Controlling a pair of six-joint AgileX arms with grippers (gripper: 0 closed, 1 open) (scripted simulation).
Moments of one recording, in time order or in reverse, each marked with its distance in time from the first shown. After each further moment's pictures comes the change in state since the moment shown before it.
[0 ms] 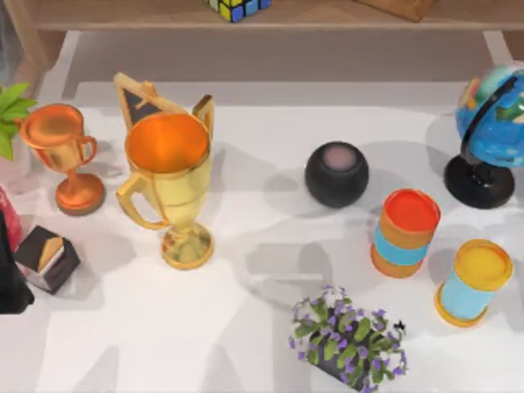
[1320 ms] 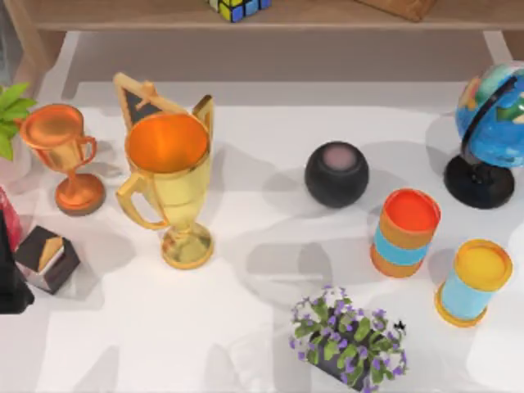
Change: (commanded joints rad) left arm 0.000 0.000 0.000 0.000 0.000 0.000; right arm -0.306 0.766 1.059 -0.153 -0.058 -0.108
